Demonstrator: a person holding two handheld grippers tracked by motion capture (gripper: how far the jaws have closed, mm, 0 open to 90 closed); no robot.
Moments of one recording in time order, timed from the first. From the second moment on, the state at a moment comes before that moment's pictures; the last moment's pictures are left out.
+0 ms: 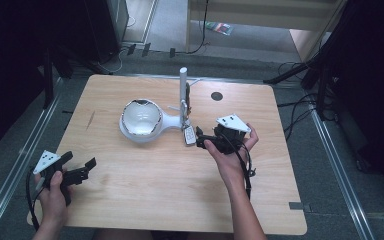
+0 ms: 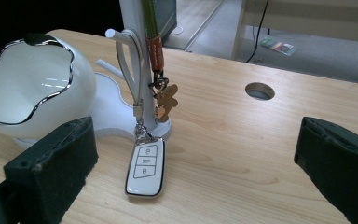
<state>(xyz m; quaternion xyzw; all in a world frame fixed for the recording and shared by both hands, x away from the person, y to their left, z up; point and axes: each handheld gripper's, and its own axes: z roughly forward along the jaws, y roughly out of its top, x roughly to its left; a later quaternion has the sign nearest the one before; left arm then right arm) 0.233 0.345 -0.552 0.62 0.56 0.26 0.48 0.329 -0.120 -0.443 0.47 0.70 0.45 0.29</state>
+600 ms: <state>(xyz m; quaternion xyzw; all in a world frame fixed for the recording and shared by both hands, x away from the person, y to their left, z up) 0.234 0.345 -0.552 0.62 0.56 0.26 0.48 0.309 -0.156 -0.456 0.49 0.69 0.43 0.30</state>
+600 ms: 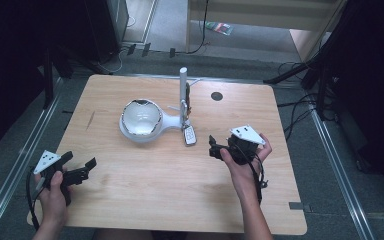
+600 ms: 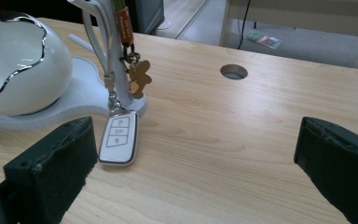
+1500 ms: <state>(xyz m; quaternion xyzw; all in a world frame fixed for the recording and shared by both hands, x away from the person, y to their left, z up) 0.234 0.344 -0.551 0.62 0.56 0.26 0.48 0.282 -0.220 -0.480 0.53 0.67 0.41 0.31</state>
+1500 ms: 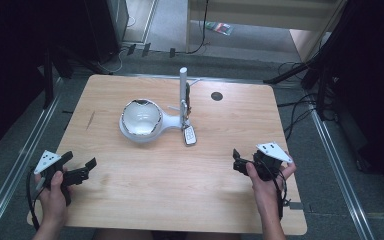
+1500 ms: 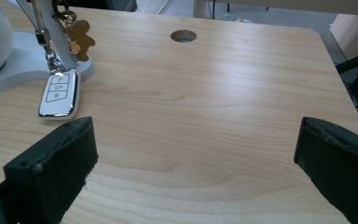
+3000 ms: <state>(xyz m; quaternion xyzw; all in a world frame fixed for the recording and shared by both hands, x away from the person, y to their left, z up) 0.233 0.344 -0.551 0.63 0.56 0.26 0.48 0.220 -0.328 -0.525 0.59 0.63 0.39 0.32</state>
